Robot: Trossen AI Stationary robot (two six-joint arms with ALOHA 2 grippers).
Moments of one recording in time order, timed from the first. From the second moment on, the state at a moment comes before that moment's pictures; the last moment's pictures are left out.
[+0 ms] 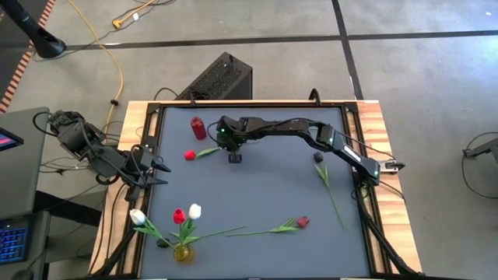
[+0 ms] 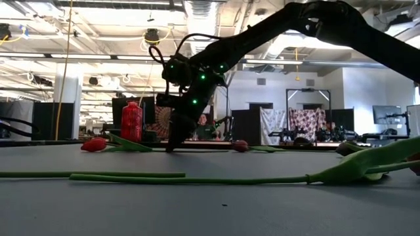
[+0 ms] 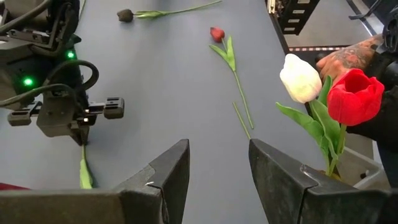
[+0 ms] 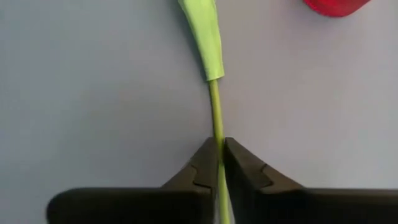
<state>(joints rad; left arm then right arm) -0.60 0.85 1.32 -1.19 -0.35 -0.41 -0.28 2.47 2.04 -0.58 -0.06 -0.40</state>
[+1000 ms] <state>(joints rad) -0.60 0.85 1.32 -1.19 -0.35 -0.40 -0.28 2.27 2.03 -0.77 -0.05 -0.33</state>
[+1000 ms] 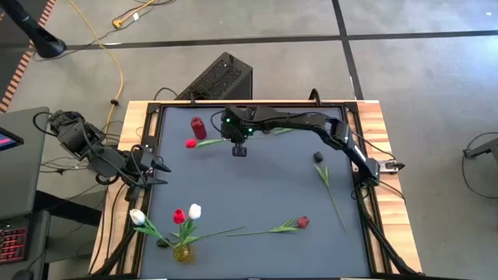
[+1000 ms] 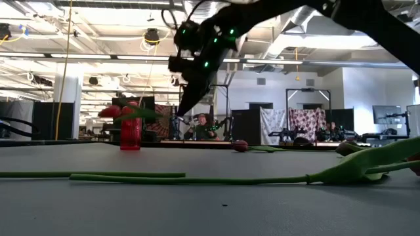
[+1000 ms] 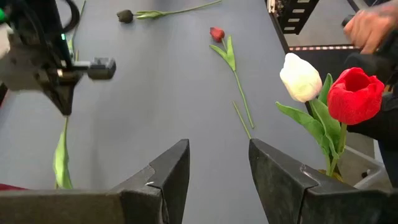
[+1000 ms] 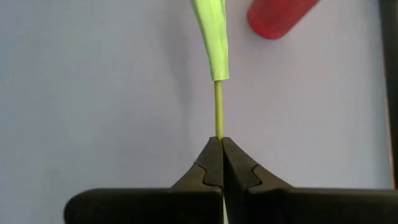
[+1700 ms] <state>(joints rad) -0.60 0.85 1.32 -1.19 -0.37 -0.43 -0.26 2.06 2.03 -1.02 -0.08 -0.18</state>
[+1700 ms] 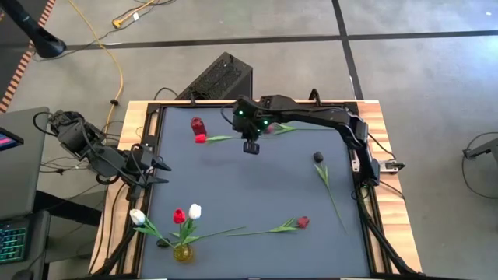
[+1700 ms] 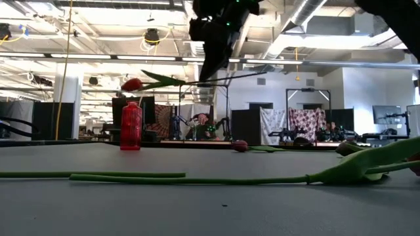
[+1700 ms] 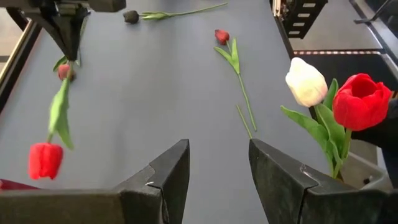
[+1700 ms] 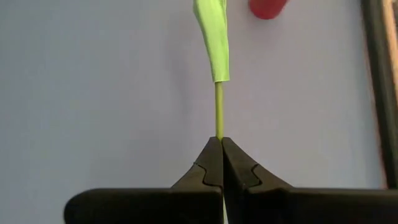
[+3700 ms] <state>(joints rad) -0.42 0.85 0.98 -0.23 -0.45 0.02 0.12 1.91 1.26 1.19 0.11 -0.01</state>
